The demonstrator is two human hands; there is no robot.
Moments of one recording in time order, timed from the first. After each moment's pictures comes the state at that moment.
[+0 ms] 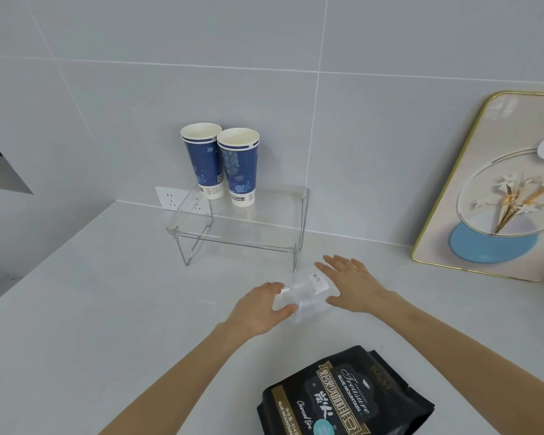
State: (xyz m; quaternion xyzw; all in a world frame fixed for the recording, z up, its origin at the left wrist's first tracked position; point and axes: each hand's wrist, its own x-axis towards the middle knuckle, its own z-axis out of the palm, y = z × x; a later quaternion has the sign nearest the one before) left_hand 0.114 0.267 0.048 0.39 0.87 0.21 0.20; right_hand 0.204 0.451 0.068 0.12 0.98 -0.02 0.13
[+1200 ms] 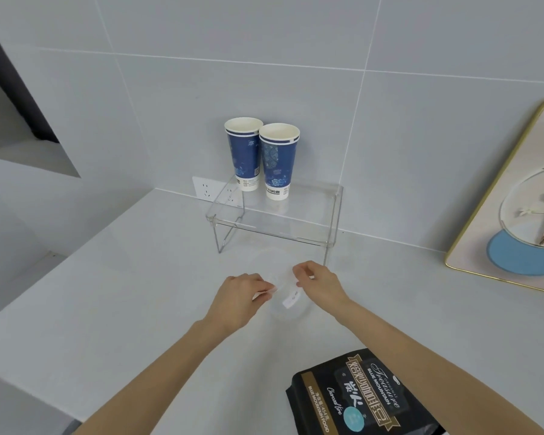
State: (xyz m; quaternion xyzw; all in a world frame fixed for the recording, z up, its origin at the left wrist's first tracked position) left_hand 0.093 0.180 0.063 0.42 0.88 0.23 0.02; right_hand 0.162 0.337 0.072 0.24 0.83 -0.50 -0.03
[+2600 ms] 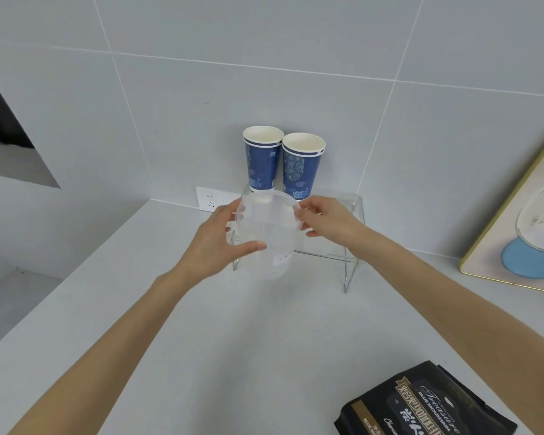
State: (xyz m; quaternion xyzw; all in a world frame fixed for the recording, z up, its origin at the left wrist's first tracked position) left_hand -0.027 0.136 0.147 0.36 0.82 0.45 0.04; right_hand 0.066 0.315 0.186 0.21 0.84 -0.50 -0.09
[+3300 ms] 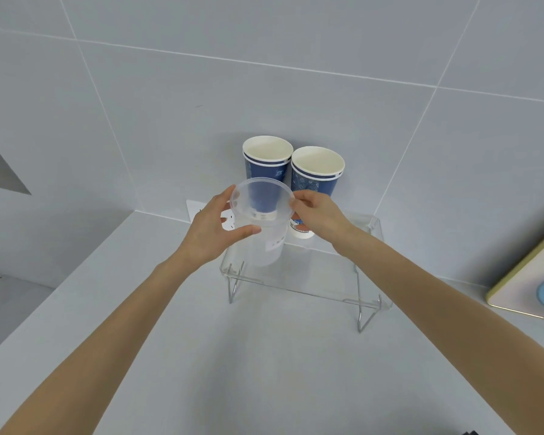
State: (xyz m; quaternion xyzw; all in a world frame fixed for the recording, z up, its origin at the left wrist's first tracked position) left_hand -0.136 0.194 0.141 0.32 0.82 0.47 0.06; right_hand -0.043 0.354 0.176 0.24 0.82 -0.51 -0.11
